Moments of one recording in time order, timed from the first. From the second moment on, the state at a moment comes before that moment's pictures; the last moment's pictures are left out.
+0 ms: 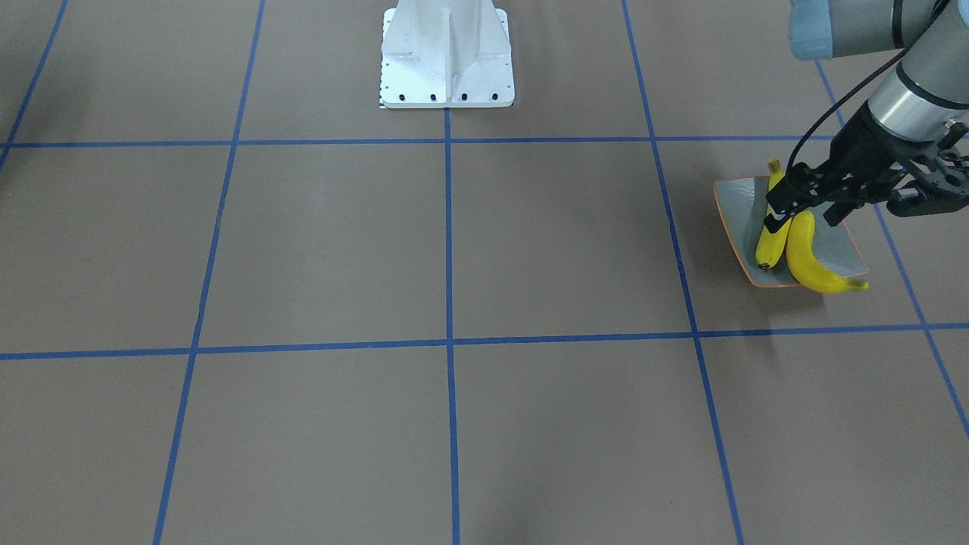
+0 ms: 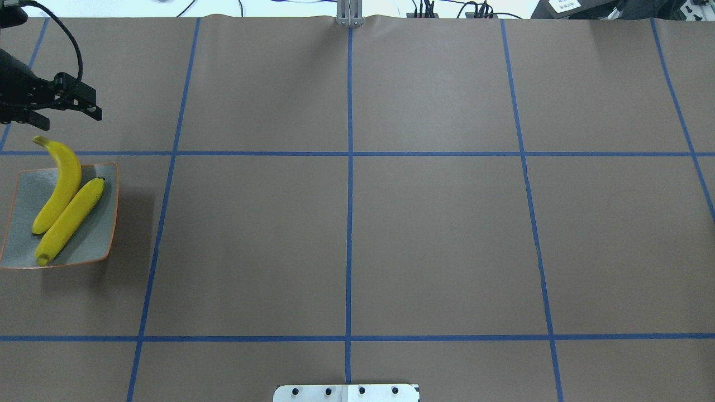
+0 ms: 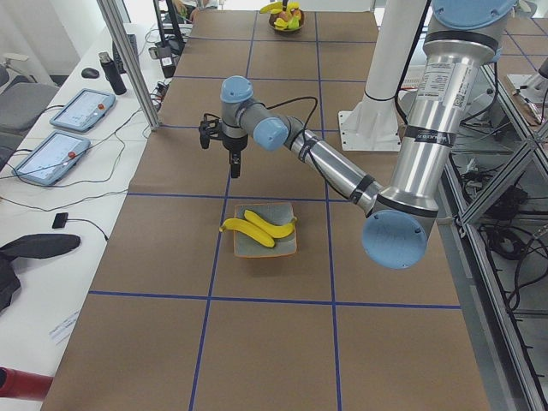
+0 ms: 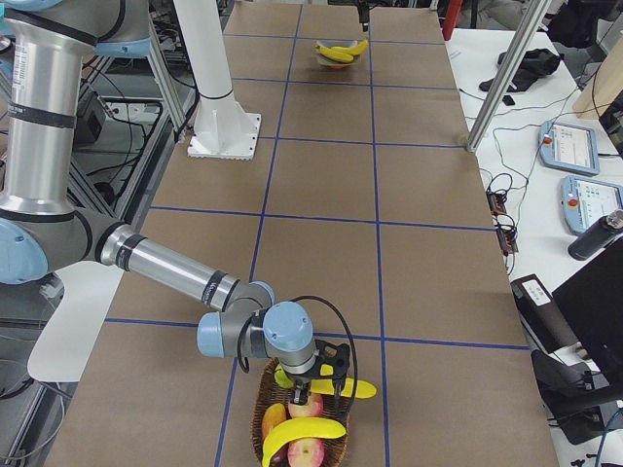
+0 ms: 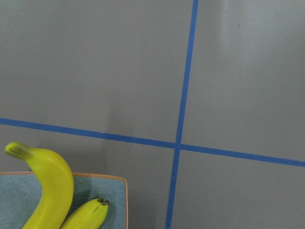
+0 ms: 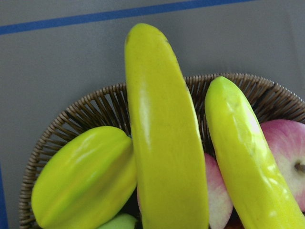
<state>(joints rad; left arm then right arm) -1.11 -1.79 -1.95 -1.63 -2.23 -0.91 1.64 -1.79 1.47 -1.14 2.25 0.16</state>
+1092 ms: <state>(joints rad) -1.11 -1.82 -1.93 -1.63 -2.24 -0.92 1.47 -1.45 1.79 -1.74 2.09 0.21</state>
